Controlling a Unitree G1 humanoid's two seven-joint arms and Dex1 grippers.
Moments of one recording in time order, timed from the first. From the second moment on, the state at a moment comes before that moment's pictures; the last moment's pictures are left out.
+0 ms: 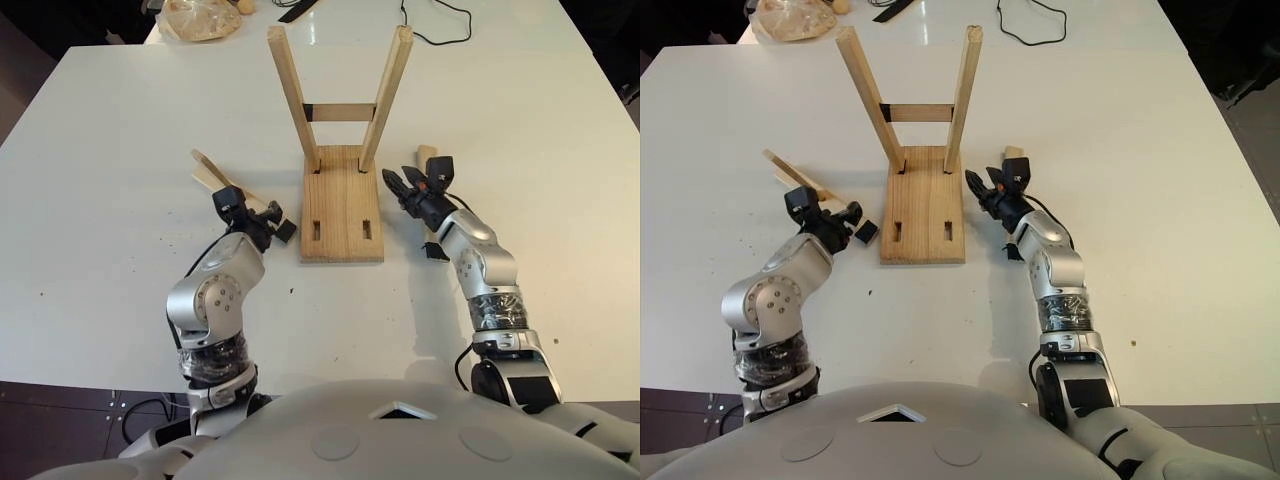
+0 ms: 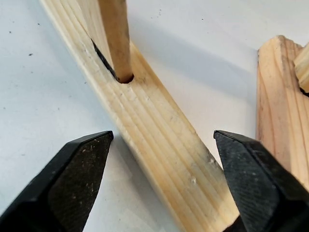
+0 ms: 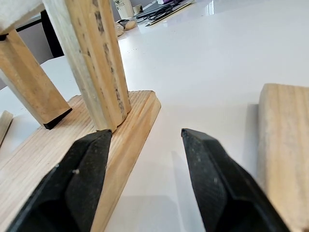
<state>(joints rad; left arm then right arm) -0.09 -0.07 0.20 -0.42 -0.52 1.10 0.47 -0.24 -0.08 -0.01 0.22 0.29 0.32 0.39</state>
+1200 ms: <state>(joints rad) -0.08 0.18 0.20 -0.39 -0.32 1.23 0.14 -0.19 -0.02 -0.03 0.22 0.30 0.25 0.34</state>
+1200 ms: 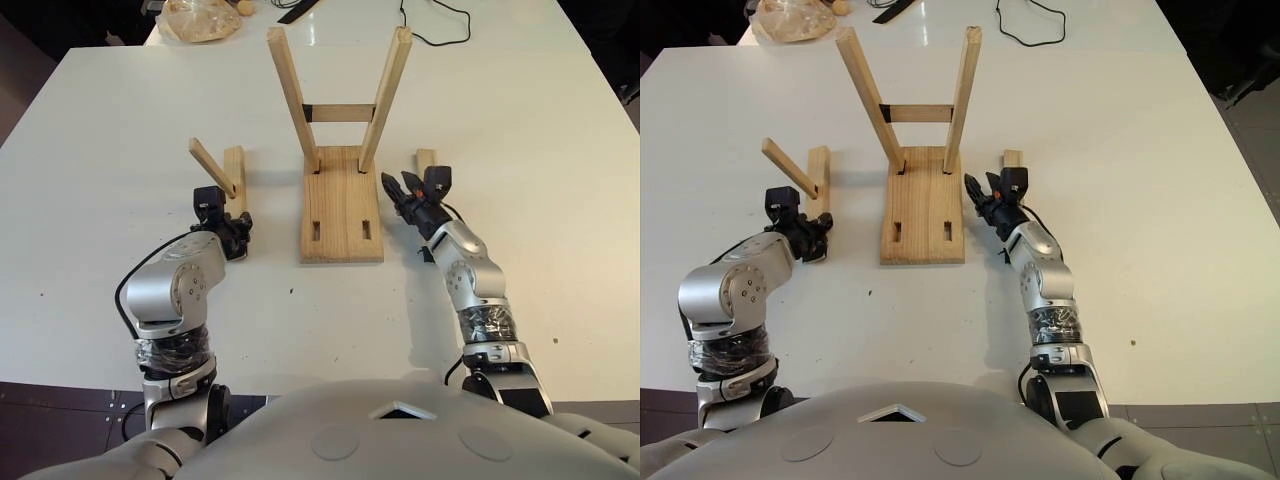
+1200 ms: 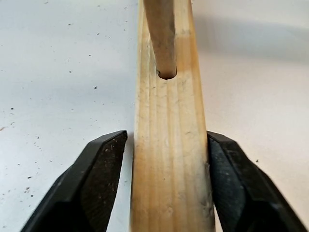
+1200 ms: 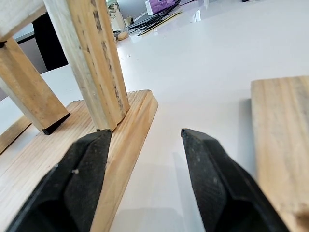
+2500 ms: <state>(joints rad) -0.33 0.23 0.46 -0.49 -1.15 0.70 -0.42 -0.77 -0.08 -0.21 0.00 0.77 0.76 0.46</state>
